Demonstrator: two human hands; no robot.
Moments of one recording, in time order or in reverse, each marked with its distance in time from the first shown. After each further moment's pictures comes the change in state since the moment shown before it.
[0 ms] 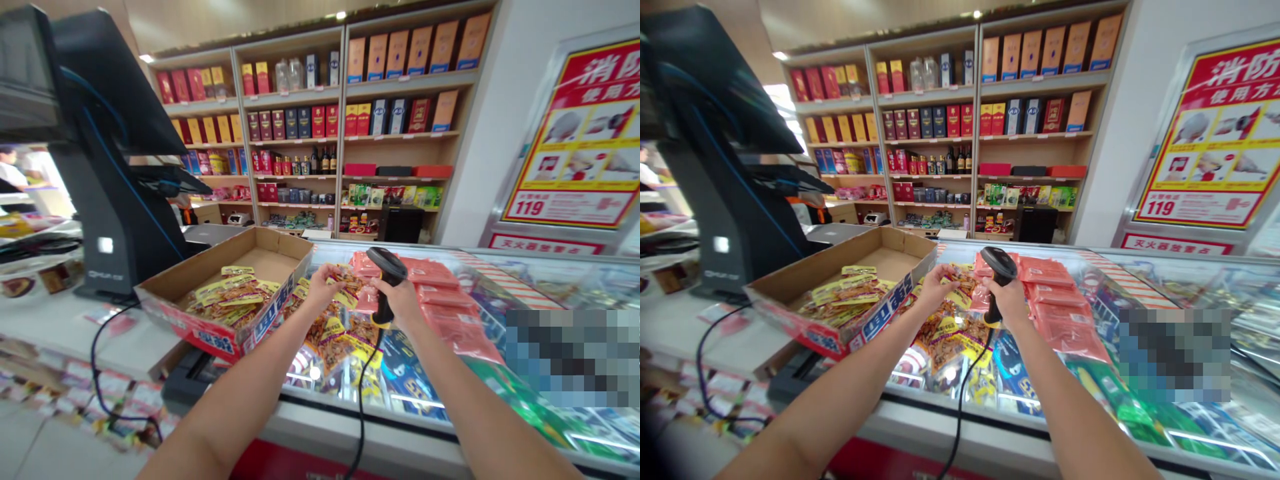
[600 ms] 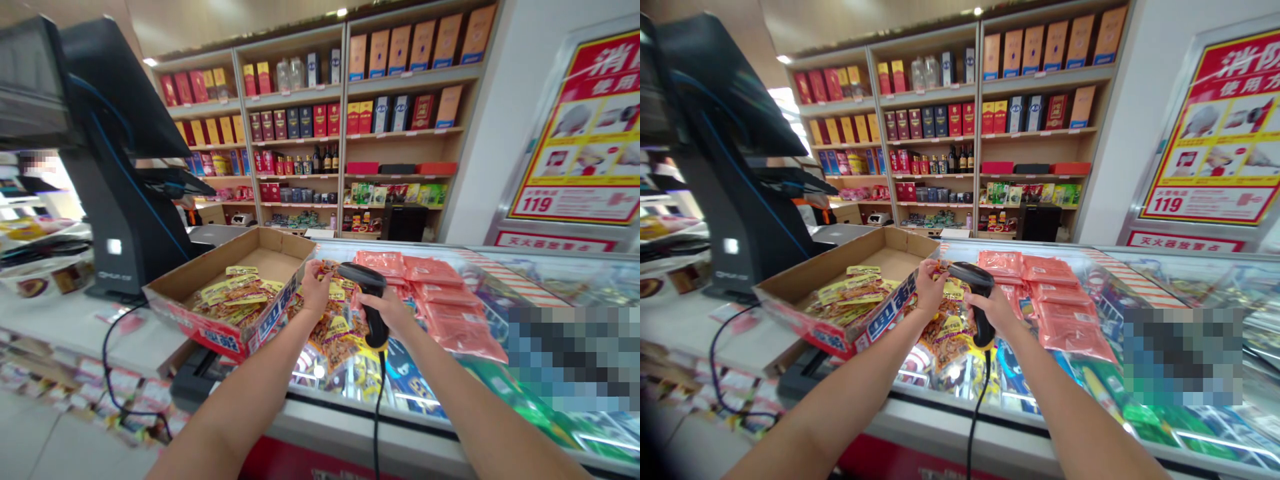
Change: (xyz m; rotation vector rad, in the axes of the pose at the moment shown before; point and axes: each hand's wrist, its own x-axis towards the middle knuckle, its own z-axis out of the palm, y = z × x) left_hand 0.005 -0.020 -0.010 0.251 0.372 0.230; right_hand -0.032 -0.011 0.015 0.140 -0.508 0.197
